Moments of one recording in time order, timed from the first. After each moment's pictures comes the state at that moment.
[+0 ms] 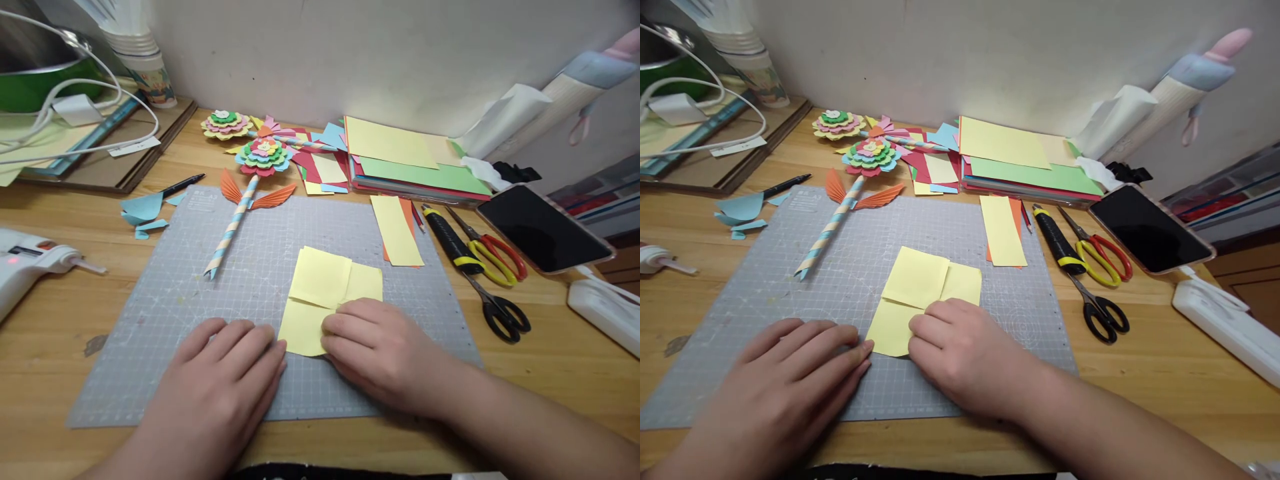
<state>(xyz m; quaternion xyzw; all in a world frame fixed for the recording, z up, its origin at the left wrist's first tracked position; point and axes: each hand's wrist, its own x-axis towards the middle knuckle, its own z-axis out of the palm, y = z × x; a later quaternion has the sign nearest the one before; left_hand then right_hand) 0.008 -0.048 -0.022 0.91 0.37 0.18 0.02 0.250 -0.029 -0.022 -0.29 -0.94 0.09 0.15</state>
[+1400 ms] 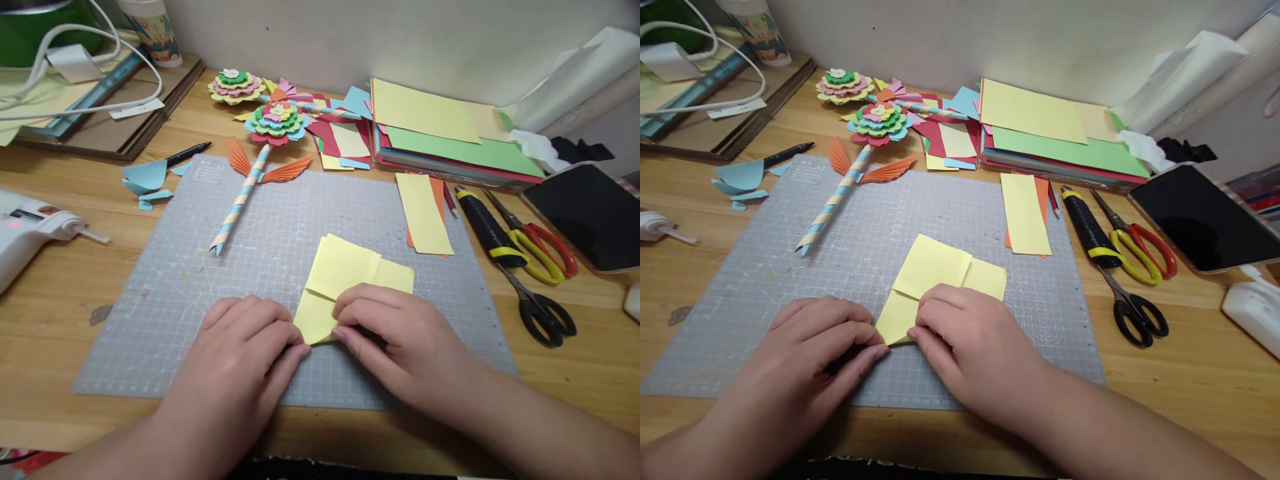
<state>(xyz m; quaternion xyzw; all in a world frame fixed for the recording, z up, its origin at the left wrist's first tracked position) 0.022 -0.051 -0.027 0.84 0.45 0.20 0.22 0.243 -0.033 -0.016 -0.42 -0.83 0.32 0.19</state>
